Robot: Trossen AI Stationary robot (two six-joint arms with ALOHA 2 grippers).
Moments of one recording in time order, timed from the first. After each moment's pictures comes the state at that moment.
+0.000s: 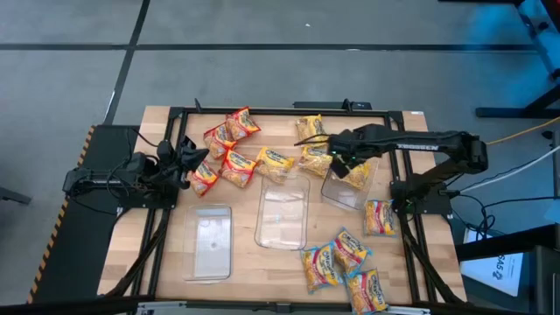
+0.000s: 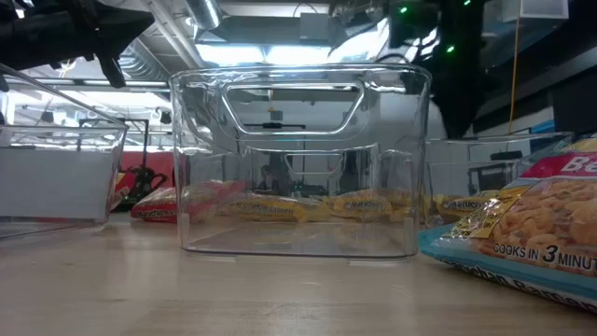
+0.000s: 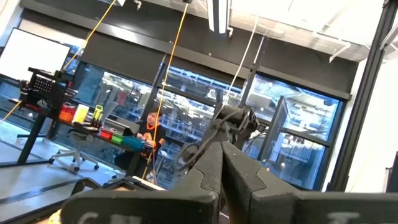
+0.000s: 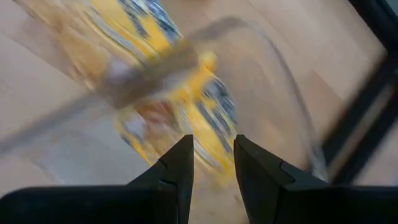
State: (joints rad) left arm 0.06 0.06 0.01 0.53 -0.22 -0.30; right arm -0.20 1.43 1.16 -1.26 0.30 0.72
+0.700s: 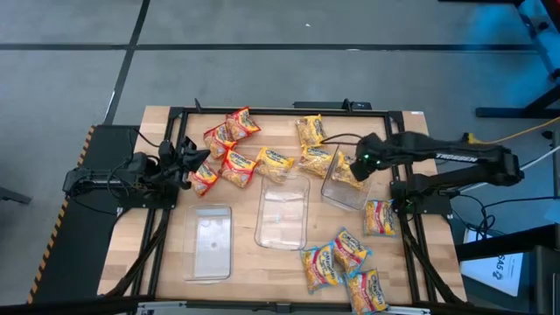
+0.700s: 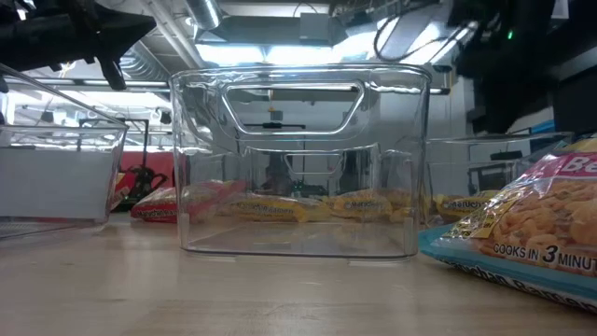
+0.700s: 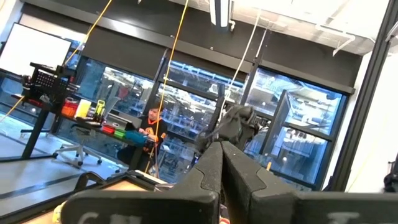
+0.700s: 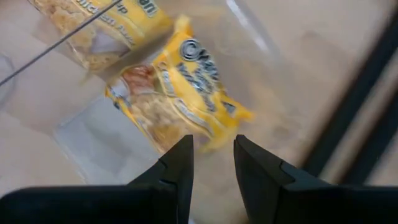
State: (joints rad) left arm 0.06 0.06 0.01 0.51 -0.22 -0.31; right arm -0.20 1.05 0.87 -1.14 0.24 0.81
